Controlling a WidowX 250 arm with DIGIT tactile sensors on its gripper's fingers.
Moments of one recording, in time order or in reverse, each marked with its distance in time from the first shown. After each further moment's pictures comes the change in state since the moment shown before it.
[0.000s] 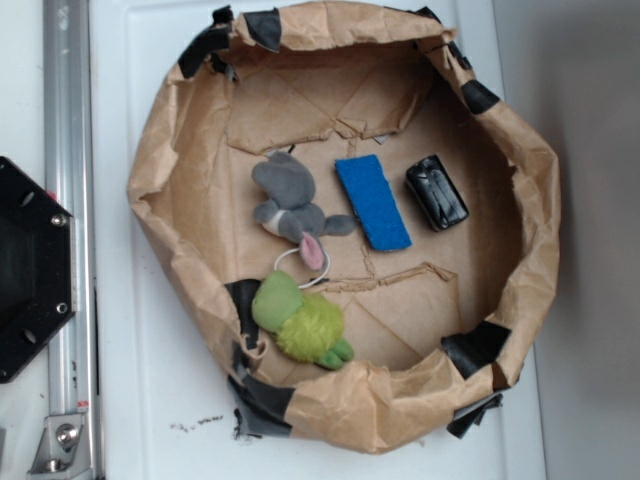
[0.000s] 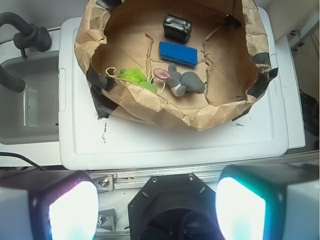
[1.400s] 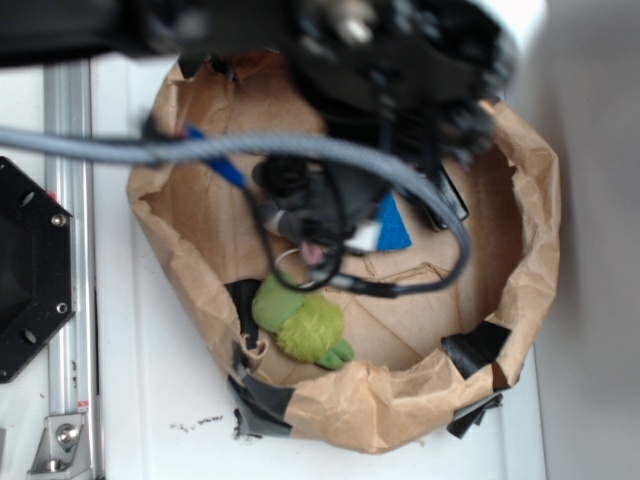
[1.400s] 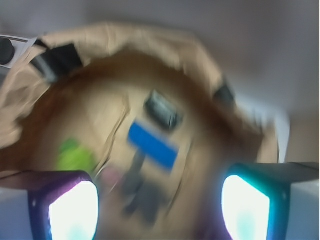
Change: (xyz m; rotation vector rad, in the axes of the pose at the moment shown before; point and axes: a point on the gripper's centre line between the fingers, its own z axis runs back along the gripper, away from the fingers) arm 0.162 0.044 -0.105 0.092 -0.107 -0.518
